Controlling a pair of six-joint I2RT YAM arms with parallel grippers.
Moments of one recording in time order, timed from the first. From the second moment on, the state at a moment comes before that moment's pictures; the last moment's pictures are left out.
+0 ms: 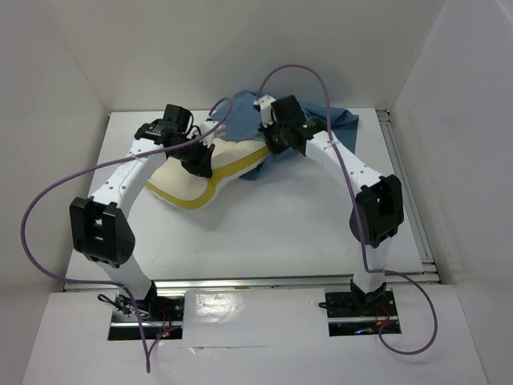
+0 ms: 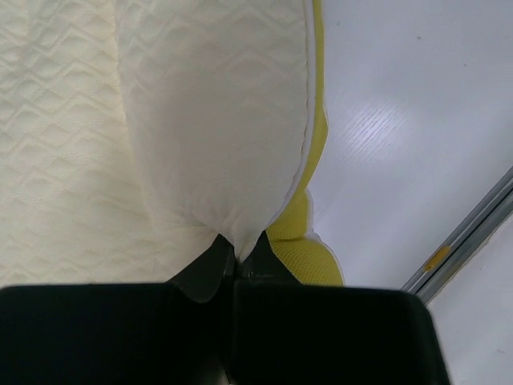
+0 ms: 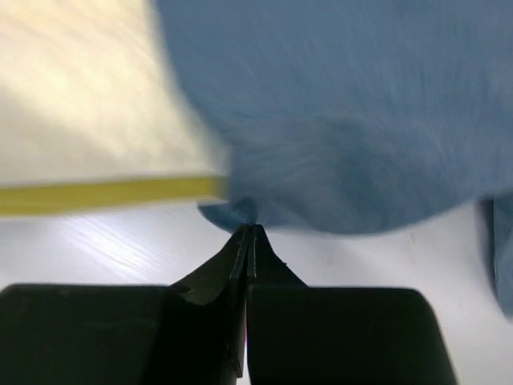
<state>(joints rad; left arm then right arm) -0.25 1.68 1.58 -0.93 0.46 0.38 0.50 1.89 1.72 -0.60 -0.01 -0.14</state>
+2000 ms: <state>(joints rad) -0.18 1.73 1.63 -0.82 0.59 0.06 0.49 2.08 2.03 -0.55 -0.14 -0.13</state>
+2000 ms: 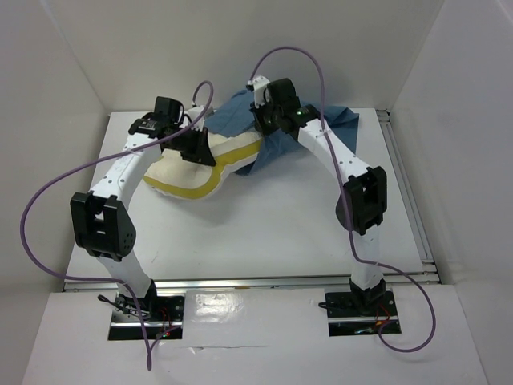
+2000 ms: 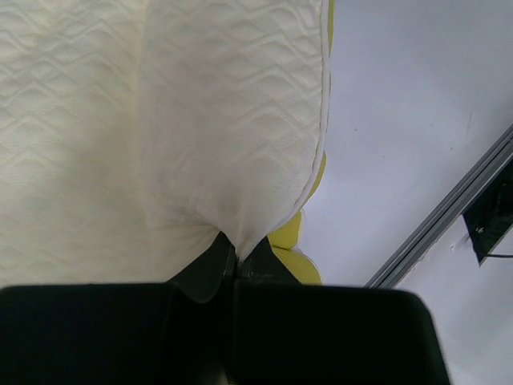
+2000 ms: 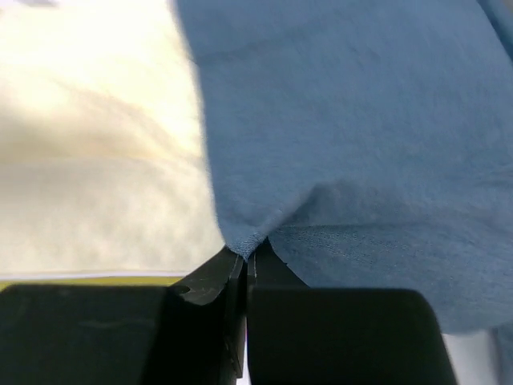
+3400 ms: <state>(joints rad) -0.10 1.66 1.45 -0.46 0.68 -0.35 0.71 2.19 2.34 -0.79 -0.71 0.12</state>
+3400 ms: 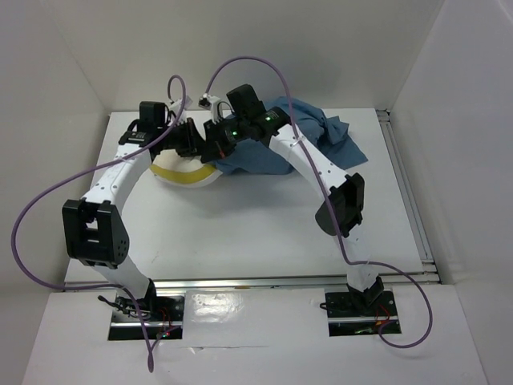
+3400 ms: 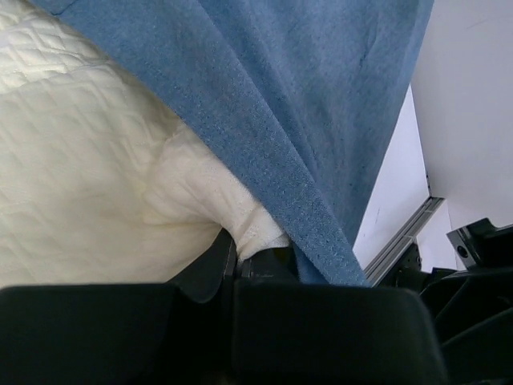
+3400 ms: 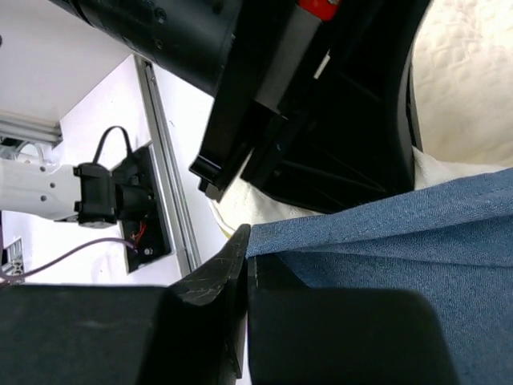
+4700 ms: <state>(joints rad) -0.16 1.34 1.24 -0.59 0.37 0.25 0.56 1.99 2.18 -0.78 -0.46 0.03</state>
